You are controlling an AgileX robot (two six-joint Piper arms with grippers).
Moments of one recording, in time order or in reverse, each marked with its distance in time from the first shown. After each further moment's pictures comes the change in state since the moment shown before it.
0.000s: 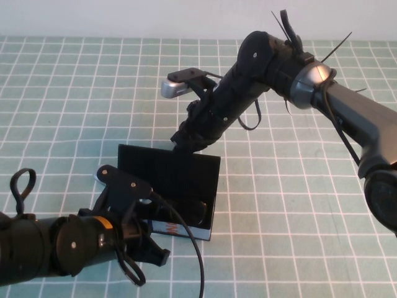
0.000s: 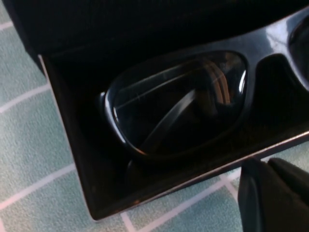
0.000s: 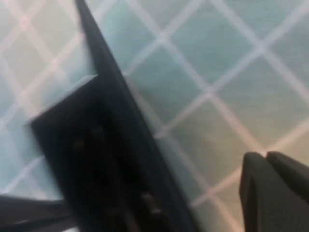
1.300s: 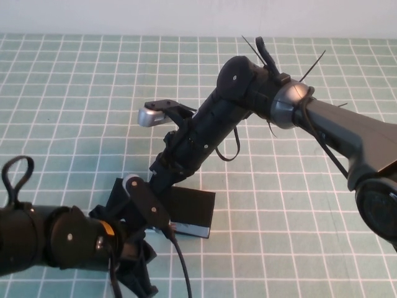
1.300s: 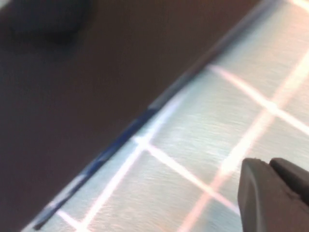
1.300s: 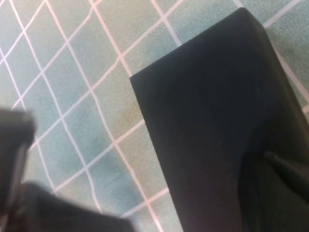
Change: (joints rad) right arm 0.078 -0.022 0.153 0.152 0.025 -0.063; left arm 0.000 -0.037 -0.032 0.122 0.253 0.273
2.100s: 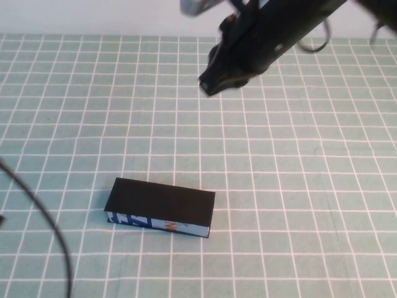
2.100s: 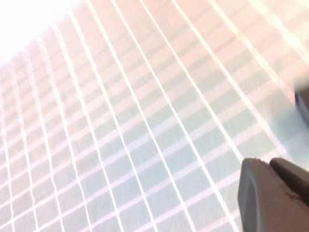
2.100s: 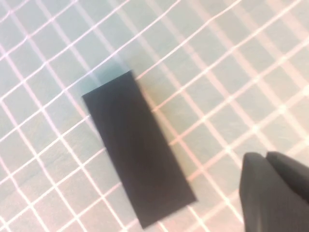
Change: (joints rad) right arm -0.042 -0.462 -0.002 -0.393 0.023 0.180; left arm 0.000 -0.757 -0.176 1.077 0.689 -0.952
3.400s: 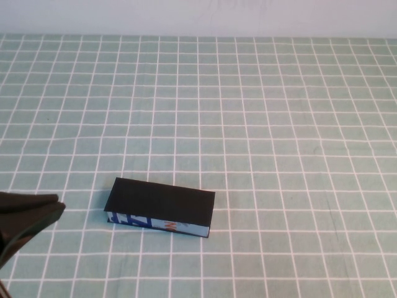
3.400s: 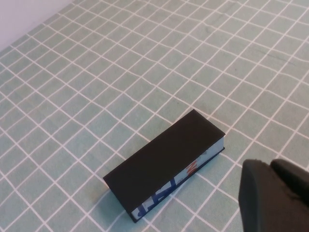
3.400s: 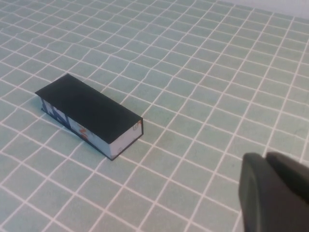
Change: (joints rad) right arm 0.000 -1.467 1.551 -0.272 -0.769 0.366; left arm -0.002 -0.178 0.019 -0.739 -0.145 0.547
